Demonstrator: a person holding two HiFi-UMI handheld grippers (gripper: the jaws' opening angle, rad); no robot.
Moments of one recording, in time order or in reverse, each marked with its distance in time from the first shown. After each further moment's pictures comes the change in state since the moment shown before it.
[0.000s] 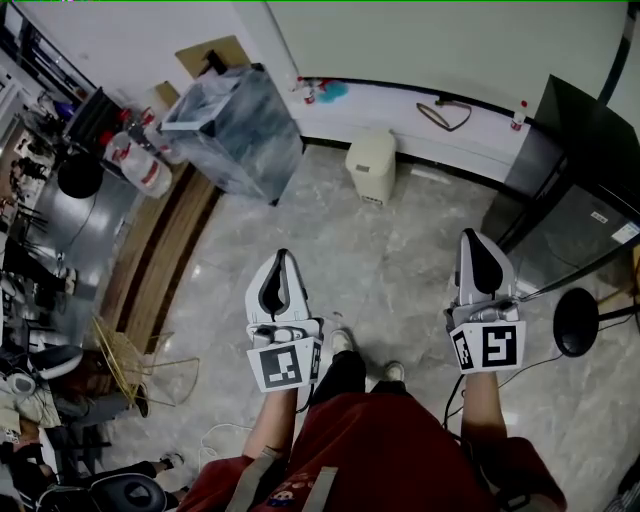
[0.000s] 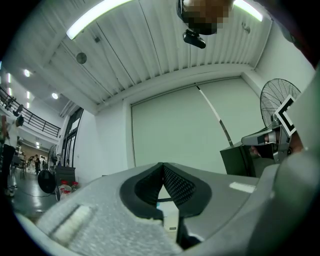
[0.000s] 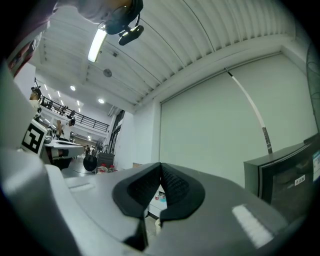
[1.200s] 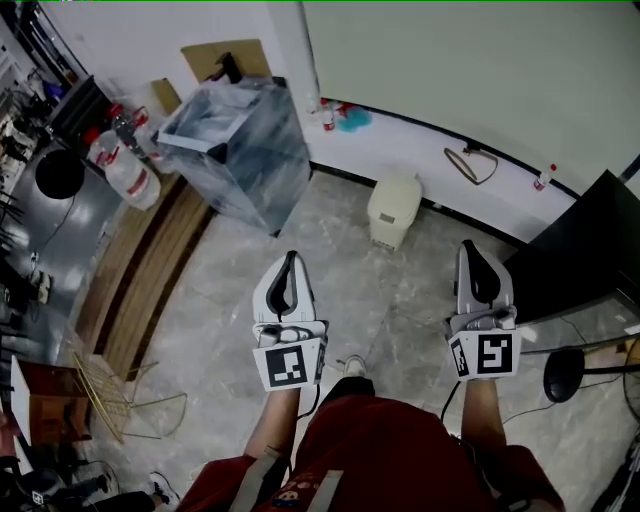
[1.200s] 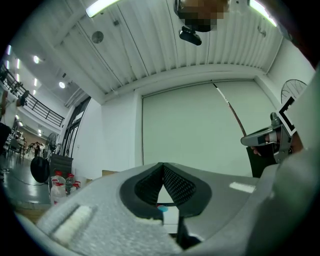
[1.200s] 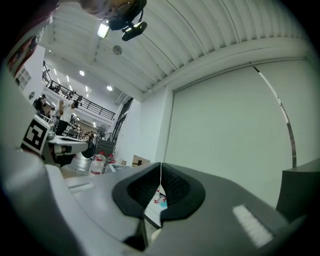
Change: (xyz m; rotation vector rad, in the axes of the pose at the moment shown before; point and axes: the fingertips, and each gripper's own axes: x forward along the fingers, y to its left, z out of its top) left arm 0.191 0.187 -0.093 -0.103 -0.009 0.017; right arm 0.269 0.089 -0.039 -0.150 0.062 0.043
